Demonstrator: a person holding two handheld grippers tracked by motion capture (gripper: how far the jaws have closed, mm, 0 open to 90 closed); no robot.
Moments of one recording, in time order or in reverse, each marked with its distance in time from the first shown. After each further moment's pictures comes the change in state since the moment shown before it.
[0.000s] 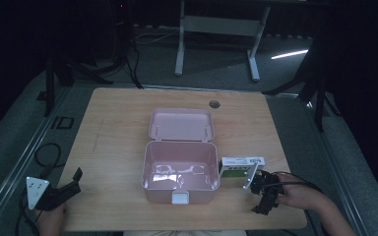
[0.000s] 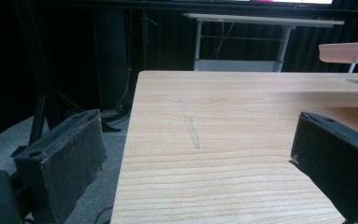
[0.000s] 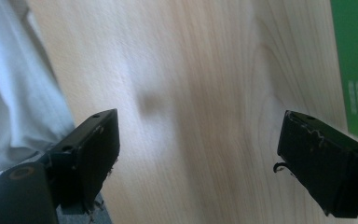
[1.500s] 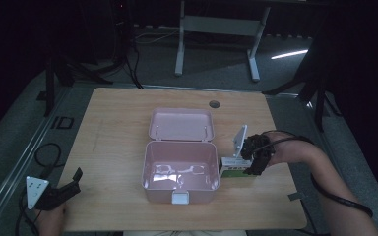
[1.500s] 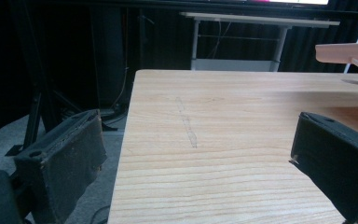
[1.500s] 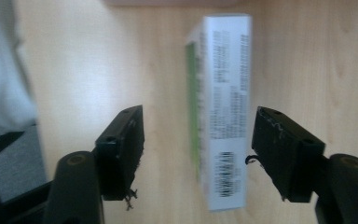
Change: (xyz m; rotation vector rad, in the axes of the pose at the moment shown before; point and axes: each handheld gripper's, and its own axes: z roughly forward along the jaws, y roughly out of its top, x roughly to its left) left arm 0.001 0.000 0.000 0.004 -0.016 -0.007; right arm -0.040 0.071 -0.096 -0.003 -0.124 -0.257
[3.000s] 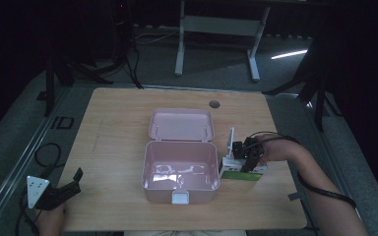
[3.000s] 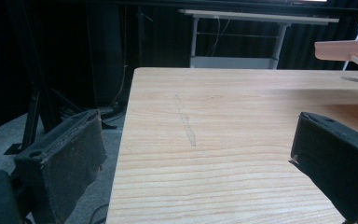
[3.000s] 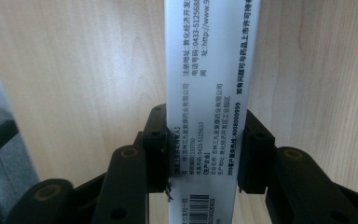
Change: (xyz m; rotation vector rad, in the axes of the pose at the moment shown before) left arm 0.000 0.000 0.001 0.010 -0.003 0.000; right arm -0.024 0.003 0.052 0.147 0.118 0.062
